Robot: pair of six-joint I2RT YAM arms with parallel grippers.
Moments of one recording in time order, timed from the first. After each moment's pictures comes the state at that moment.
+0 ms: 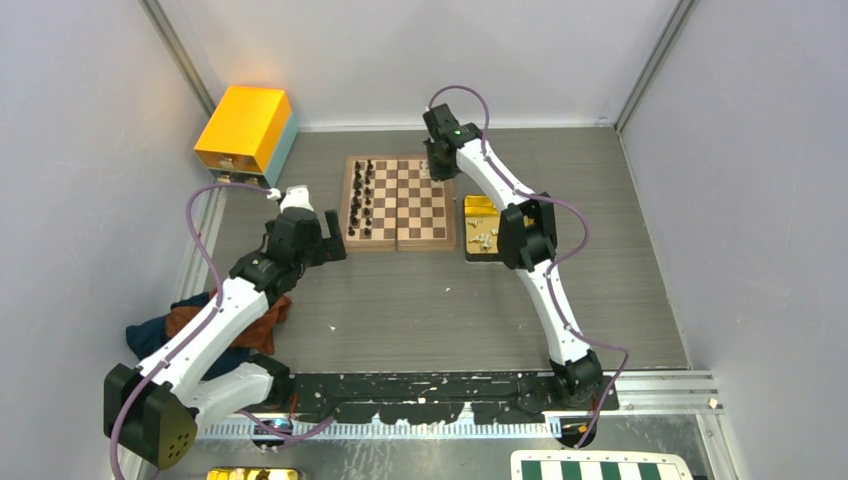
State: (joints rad) left arm -0.44 1.02 0.77 -0.44 -0.34 -0.44; right arm 0.47 2.57 2.49 -0.90 0.12 0.27
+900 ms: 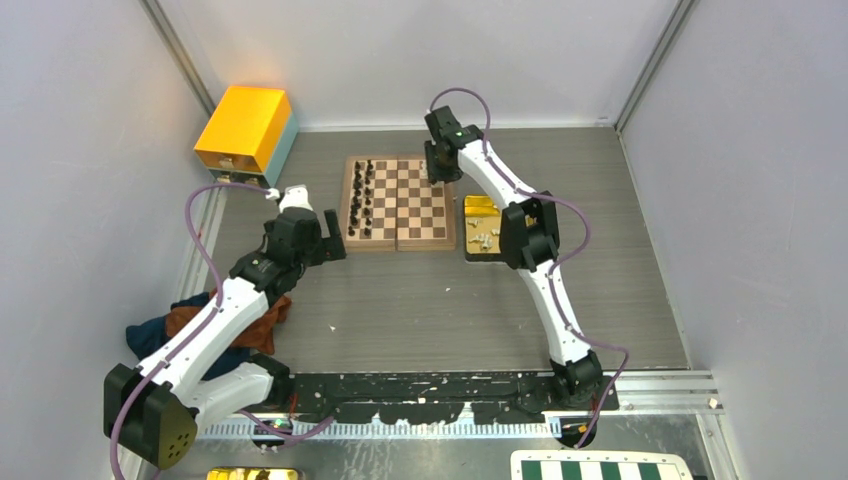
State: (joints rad) left arm -0.44 1.02 0.77 -0.43 -0.35 -0.45; right arm 0.46 2.56 2.46 -0.88 0.10 0.26
